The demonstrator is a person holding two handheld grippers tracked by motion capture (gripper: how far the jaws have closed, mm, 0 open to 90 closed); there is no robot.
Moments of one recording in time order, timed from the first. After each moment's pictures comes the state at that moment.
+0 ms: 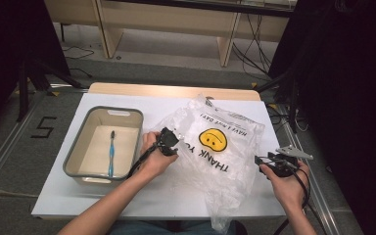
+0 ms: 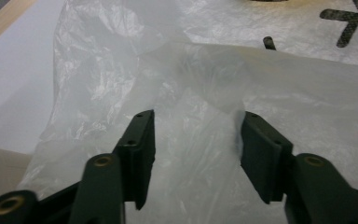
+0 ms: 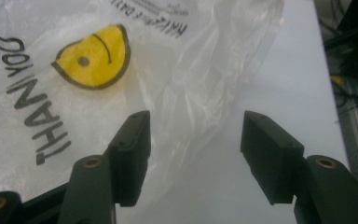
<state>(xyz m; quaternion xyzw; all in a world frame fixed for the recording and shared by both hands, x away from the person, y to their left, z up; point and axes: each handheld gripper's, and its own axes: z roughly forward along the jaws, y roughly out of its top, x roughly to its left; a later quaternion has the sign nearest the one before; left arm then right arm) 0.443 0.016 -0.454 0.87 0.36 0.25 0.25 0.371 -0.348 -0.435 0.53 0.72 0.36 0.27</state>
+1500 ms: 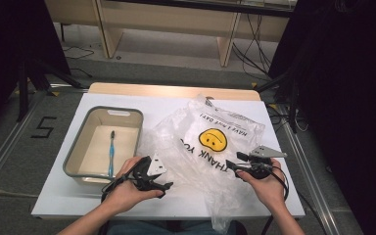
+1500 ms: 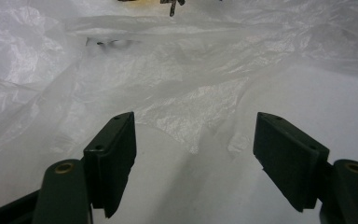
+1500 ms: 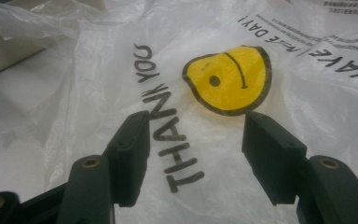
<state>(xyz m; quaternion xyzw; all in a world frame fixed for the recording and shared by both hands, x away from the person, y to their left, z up) 0.342 0.065 -0.449 0.88 0.25 0.17 0.36 0.377 -0.287 -0.446 0.40 0.79 0.44 0.18</state>
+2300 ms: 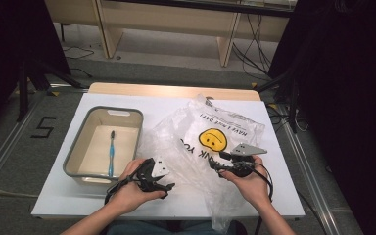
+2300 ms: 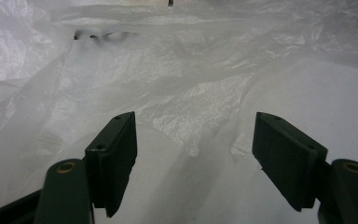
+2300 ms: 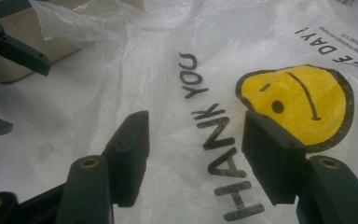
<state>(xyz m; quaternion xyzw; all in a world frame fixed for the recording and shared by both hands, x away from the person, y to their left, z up) 0.346 0.058 -0.460 0.88 0.25 0.17 0.35 0.384 -0.241 -0.447 0.36 0.81 0.44 0.16</state>
